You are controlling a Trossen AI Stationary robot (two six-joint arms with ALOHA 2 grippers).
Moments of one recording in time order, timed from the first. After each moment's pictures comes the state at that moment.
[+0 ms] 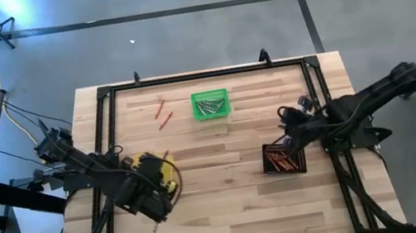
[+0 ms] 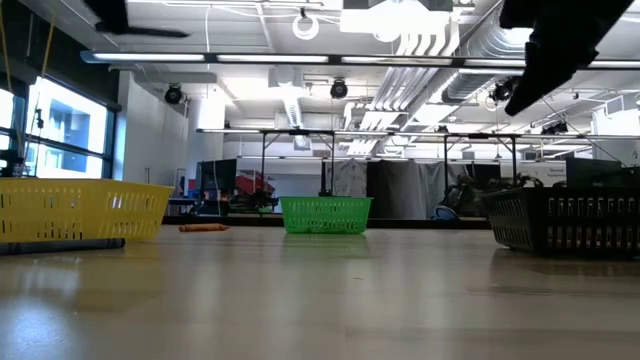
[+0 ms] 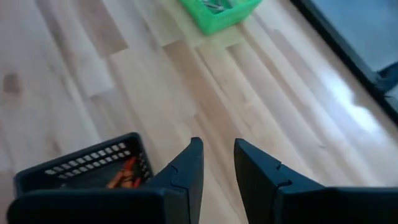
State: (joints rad) left arm -0.64 1.61 1.51 -1.57 -0.56 -1.57; right arm 0.34 1.00 0.83 -0.99 0.61 0.70
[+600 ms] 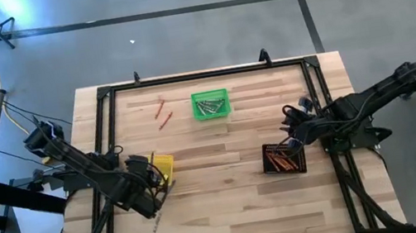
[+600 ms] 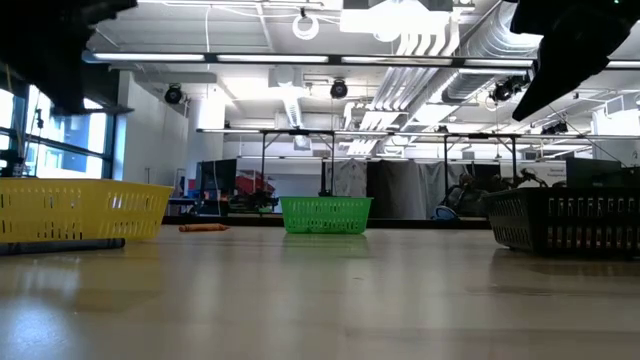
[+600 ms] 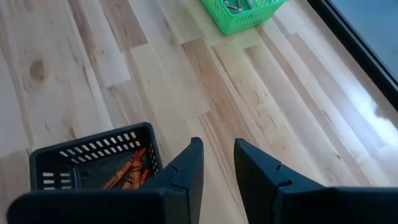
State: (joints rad) left arm -0.68 1.44 1.07 -1.32 -0.50 -2.00; right arm 0.33 0.89 0.74 -0.90 0.55 0.60
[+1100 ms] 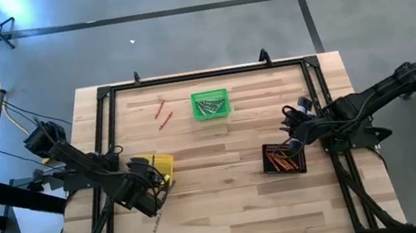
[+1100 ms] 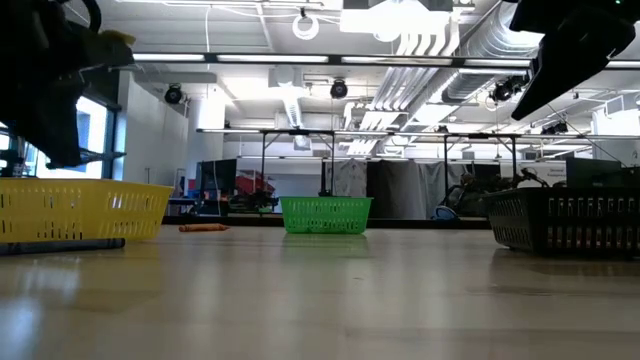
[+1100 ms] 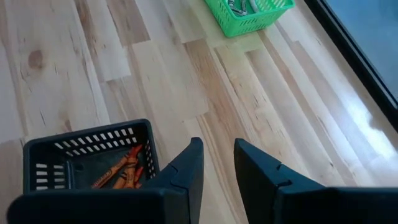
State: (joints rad) left arm -0.68 1.45 0.87 -1.09 -0.50 -2.07; right arm 0.33 0.89 0.74 -0.90 0.55 0.53
